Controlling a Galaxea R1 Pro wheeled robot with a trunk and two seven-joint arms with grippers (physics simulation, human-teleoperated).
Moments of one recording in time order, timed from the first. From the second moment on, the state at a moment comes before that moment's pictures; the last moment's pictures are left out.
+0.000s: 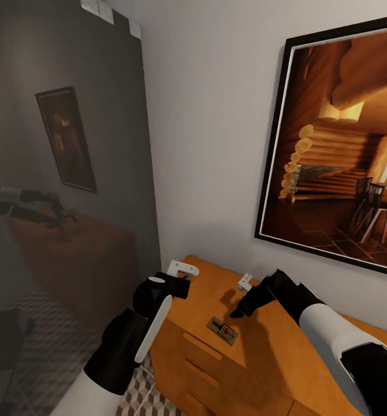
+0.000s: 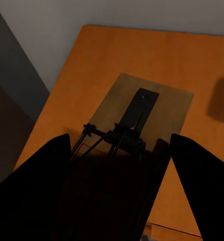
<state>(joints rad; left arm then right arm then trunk) -0.57 -0.17 -0.42 -1.41 0.14 1.01 0.27 -0.95 -0.10 0.32 -0.43 0.40 0.47 0.91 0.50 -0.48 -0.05</state>
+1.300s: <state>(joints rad) -0.57 -0.17 -0.42 -1.41 0.14 1.00 0.26 -0.95 -0.07 0.32 -0.43 0.39 0.47 1.00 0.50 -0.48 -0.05</state>
